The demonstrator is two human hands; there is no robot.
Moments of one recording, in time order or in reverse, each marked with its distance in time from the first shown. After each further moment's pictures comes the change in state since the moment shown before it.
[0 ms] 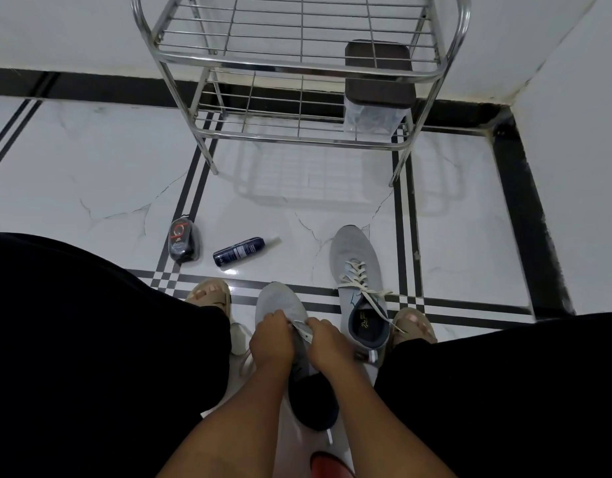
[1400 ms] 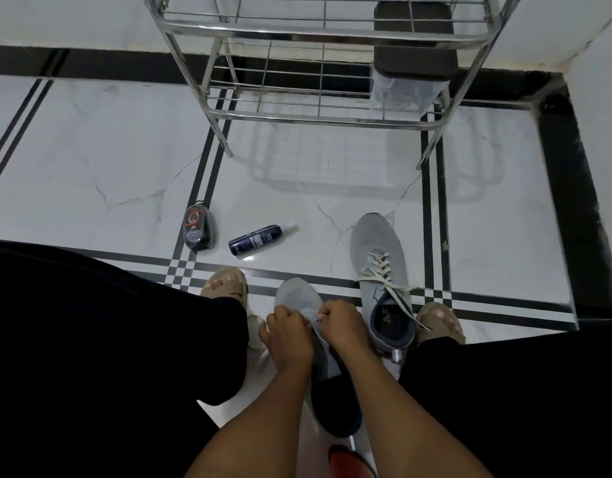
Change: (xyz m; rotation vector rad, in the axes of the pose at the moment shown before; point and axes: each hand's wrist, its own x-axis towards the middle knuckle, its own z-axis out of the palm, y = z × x) left_hand -0.003 -0.001 0.013 0.101 0.095 -0.085; right_hand 0.041 -0.007 -0.001 0.088 0.099 0.045
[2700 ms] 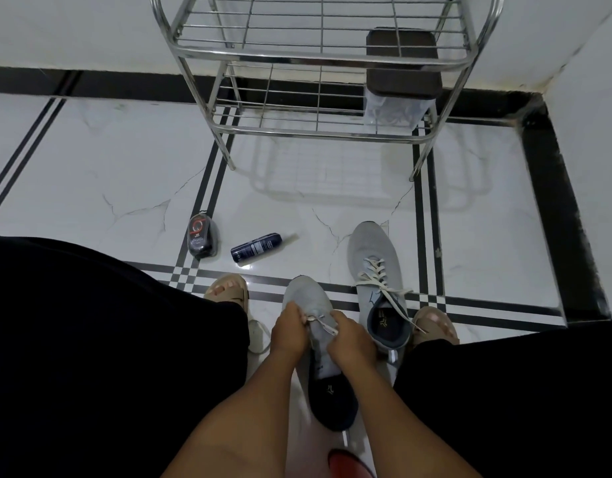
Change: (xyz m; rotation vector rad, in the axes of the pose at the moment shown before) left_hand 0.011 -0.003 -0.027 -0.433 -0.281 0.078; right_hand -0.046 0.006 -0.012 -0.016 0.021 0.034
